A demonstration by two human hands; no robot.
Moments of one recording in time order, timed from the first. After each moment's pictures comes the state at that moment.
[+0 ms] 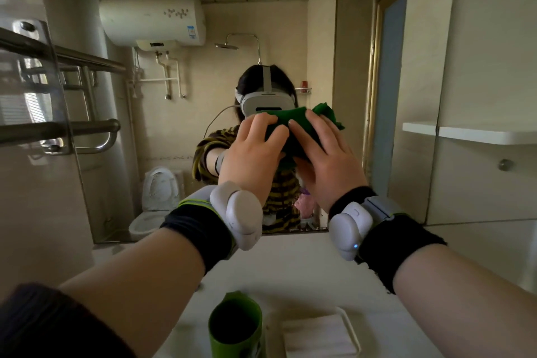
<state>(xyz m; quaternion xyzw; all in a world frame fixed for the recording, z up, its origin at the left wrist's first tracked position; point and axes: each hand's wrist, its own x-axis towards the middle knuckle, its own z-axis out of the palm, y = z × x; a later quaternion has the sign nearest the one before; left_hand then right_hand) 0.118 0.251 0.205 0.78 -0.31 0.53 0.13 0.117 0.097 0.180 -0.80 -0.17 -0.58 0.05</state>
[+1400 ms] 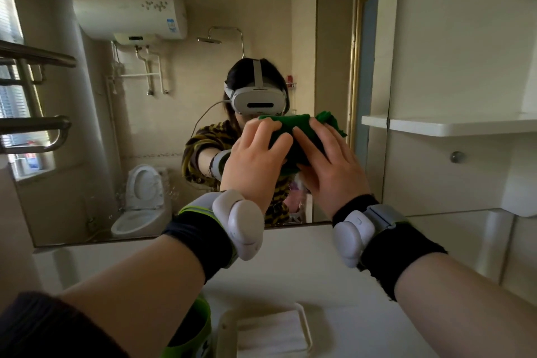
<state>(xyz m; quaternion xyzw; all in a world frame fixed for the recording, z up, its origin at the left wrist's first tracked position) 0.108 0.176 0.188 0.76 -0.32 0.56 0.10 0.104 0.018 0.159 -0.79 -0.14 -0.60 0.03</state>
